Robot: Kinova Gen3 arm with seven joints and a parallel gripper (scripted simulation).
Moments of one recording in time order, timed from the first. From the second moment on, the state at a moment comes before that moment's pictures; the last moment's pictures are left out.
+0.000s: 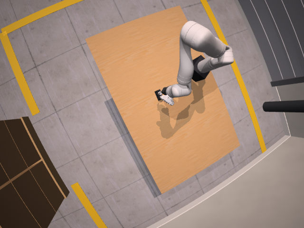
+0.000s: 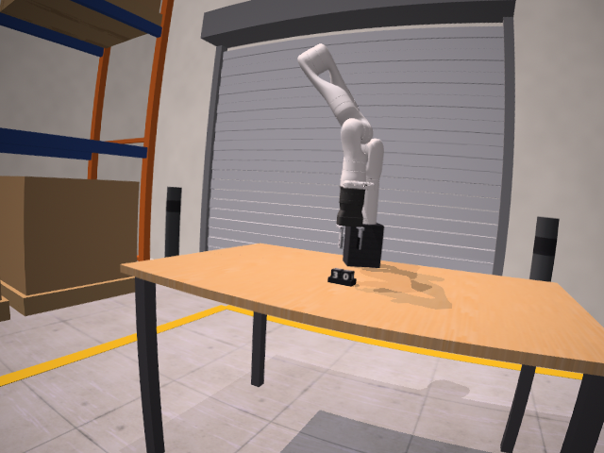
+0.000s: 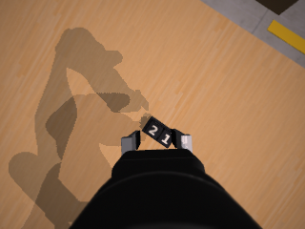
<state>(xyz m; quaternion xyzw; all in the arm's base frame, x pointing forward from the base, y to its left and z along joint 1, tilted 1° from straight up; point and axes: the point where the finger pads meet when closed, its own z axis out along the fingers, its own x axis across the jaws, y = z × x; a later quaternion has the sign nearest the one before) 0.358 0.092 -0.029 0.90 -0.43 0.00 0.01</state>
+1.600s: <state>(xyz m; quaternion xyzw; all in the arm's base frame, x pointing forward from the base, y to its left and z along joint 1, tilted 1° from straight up) 0.352 0.093 -0.038 1.00 0.01 0.01 -0.01</state>
